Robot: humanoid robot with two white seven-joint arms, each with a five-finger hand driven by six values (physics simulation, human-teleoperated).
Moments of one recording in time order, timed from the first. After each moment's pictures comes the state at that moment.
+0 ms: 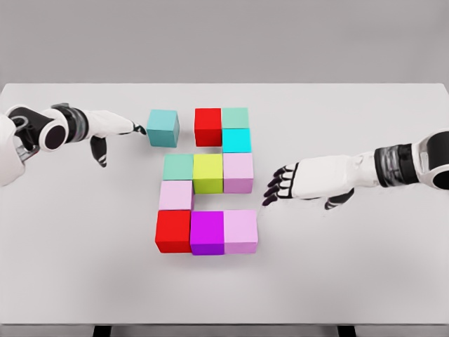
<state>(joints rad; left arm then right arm) -1.05 0.73 -1.25 -1.35 -0.32 0.13 -0.61 -0.87 -0.91 1.04 -1.66 0.28 -0.61 0.61</state>
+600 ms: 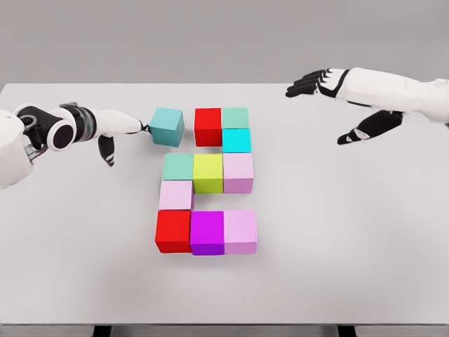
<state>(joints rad) -1.06 0.70 -1.25 -1.35 -0.33 0.13 -0.61 -0.76 -0.93 0.63 -1.57 -0.17 -0.60 0.61</state>
